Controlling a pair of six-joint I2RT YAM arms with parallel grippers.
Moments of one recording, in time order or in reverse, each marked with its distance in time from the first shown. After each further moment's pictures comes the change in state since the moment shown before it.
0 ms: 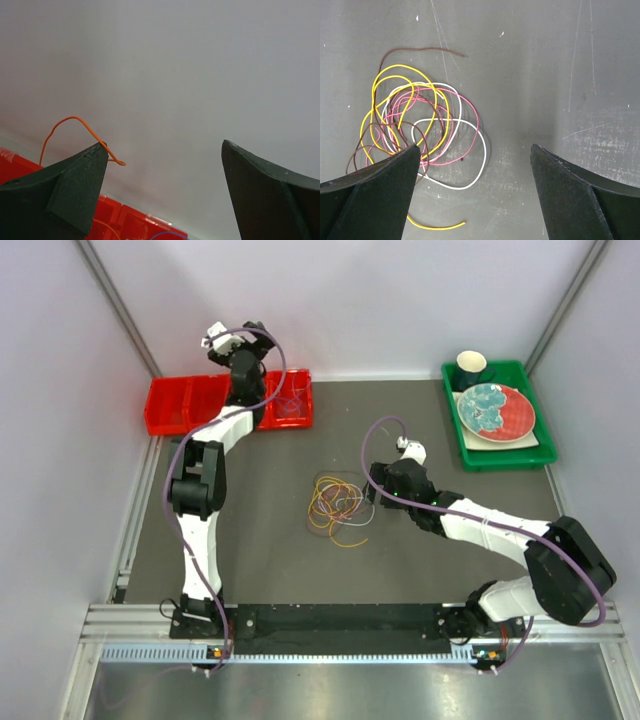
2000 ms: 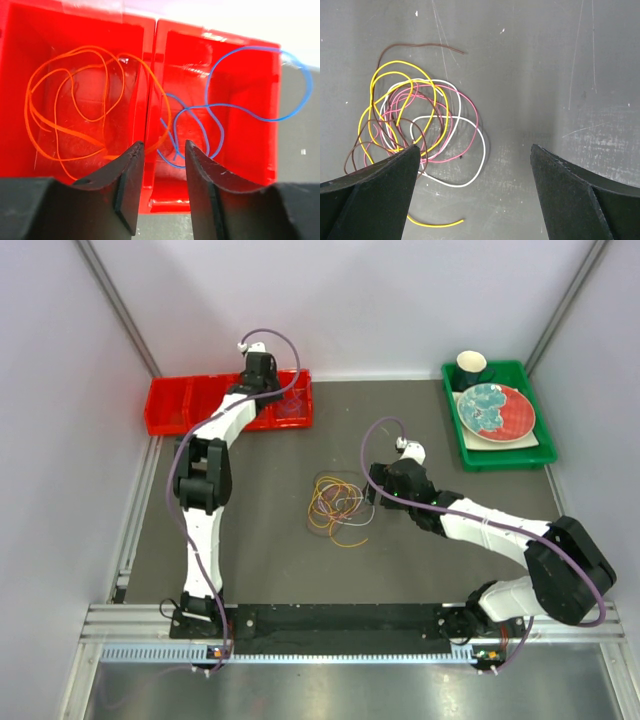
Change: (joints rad) left arm -0.004 0.080 0.235 -1.008 0.323 0.103; right arm 0.000 0.000 0.001 -0.007 -0.008 -0.010
